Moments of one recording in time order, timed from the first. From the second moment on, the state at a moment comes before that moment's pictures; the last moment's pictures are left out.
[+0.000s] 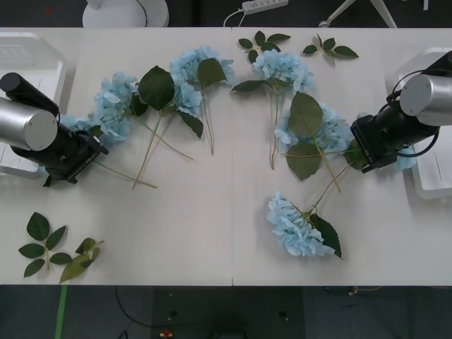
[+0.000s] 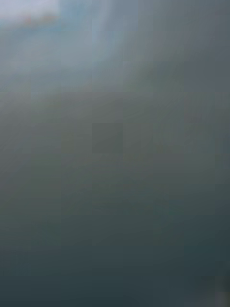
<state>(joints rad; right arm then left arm) -0.90 -0.75 0.67 -0.78 -1.24 1.06 0.37 -0.78 0.92 -0.82 -1.13 1.13 0.97 -0.44</state>
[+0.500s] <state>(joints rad) -0.90 -0.72 0.67 -0.75 -1.20 1.02 0.37 -0.84 0.84 -0.90 -1.02 1.07 0.96 -0.44</state>
